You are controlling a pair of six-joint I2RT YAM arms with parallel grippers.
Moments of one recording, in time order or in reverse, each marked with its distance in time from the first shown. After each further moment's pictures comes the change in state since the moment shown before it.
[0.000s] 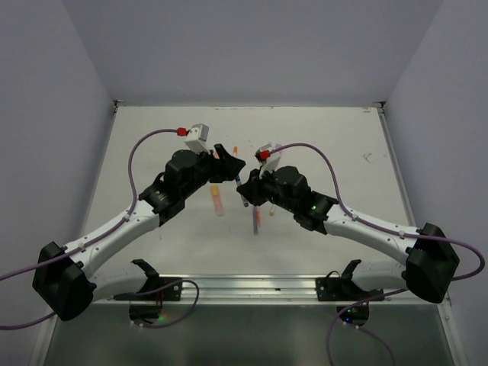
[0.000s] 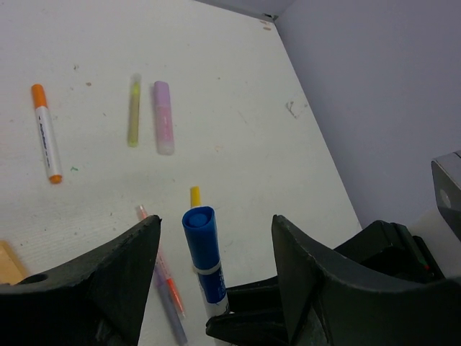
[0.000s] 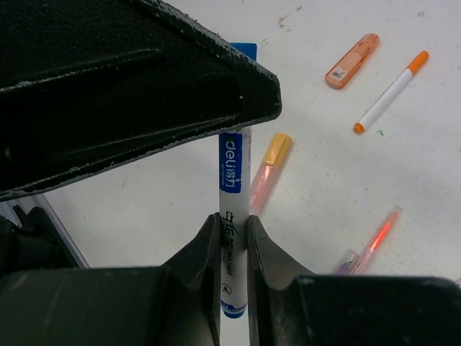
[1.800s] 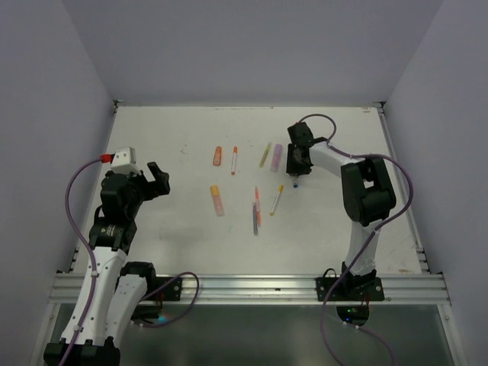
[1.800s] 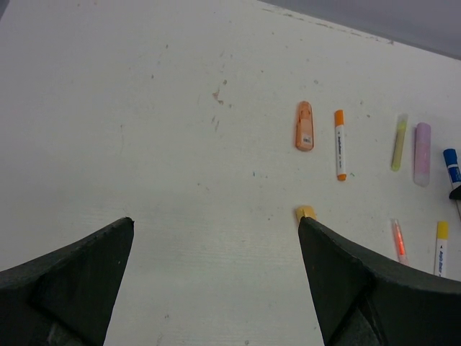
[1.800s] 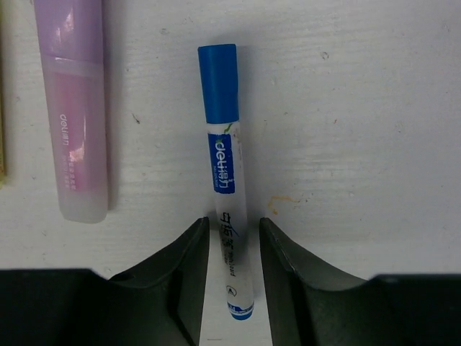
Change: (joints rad) left arm 0.621 -0.510 -0.220 -0.395 0.013 0.390; right arm -0.557 0.717 0.523 -0.598 0.131 0.011
